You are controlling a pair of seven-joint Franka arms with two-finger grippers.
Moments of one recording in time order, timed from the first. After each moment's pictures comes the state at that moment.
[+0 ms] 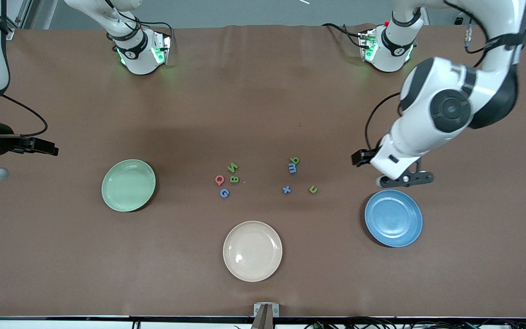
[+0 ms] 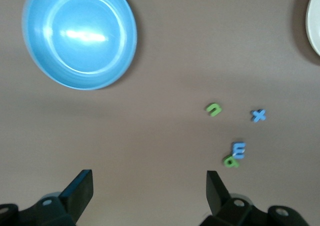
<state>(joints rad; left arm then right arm) -0.20 0.32 -0.22 -1.69 0.00 1.93 -0.57 -0.02 0.18 -0.07 -1.61 0.04 1.62 0.04</state>
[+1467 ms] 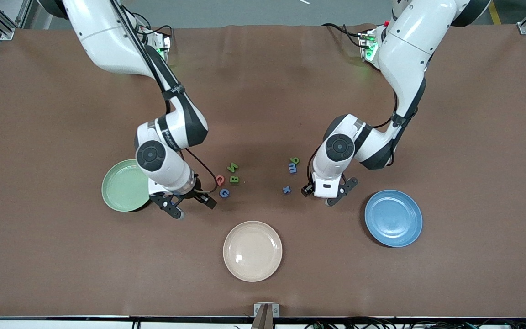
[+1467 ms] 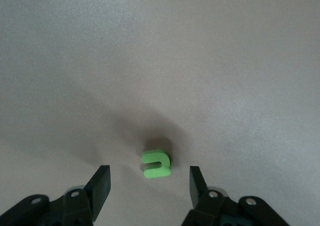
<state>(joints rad) -0.36 0.68 -0.21 -1.74 0.16 2.43 -1.33 0.50 0.64 -0.05 -1.66 0.16 2.41 0.99</state>
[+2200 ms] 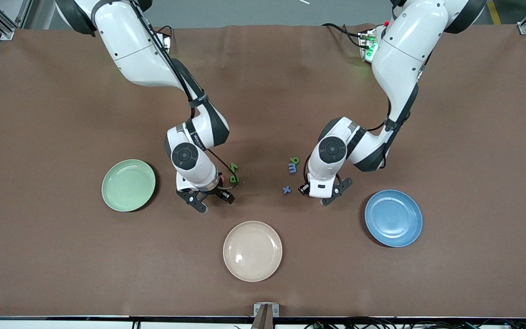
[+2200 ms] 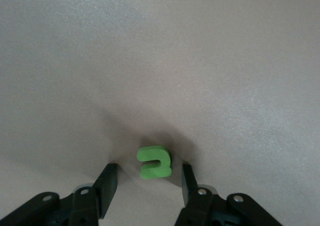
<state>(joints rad) -0.38 0.73 -0.21 -1.71 0.18 2.44 -1.37 0.58 0.75 -0.05 -1.66 0.17 2.49 1.08</state>
